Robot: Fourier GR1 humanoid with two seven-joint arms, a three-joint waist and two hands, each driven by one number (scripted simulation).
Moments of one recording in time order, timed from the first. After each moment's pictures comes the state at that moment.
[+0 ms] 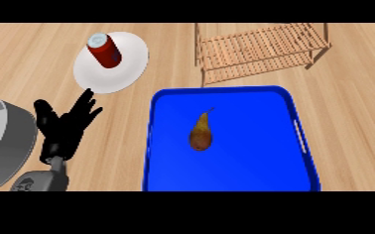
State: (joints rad) left arm -0.08 0.26 -0.01 -1.39 0.21 0.07 0.27; right arm -1.31 -0.46 -0.12 -0.91 0.54 0.30 0.27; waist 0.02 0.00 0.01
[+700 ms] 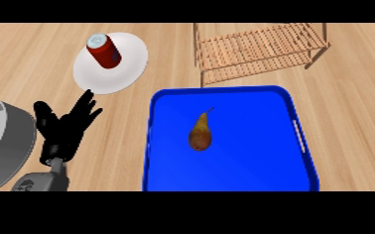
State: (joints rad) left arm -0.07 0.24 0.00 -1.39 0.20 0.06 0.27; right arm -1.39 -0.46 -0.14 -0.71 0.57 0.24 0.14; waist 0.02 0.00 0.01
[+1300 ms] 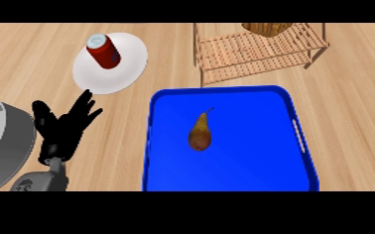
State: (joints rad) left arm -0.08 0.24 0.02 -1.39 0.20 0.05 0.27; right arm -1.44 -0.44 -0.37 -0.63 0.38 0.15 0.22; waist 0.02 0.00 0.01
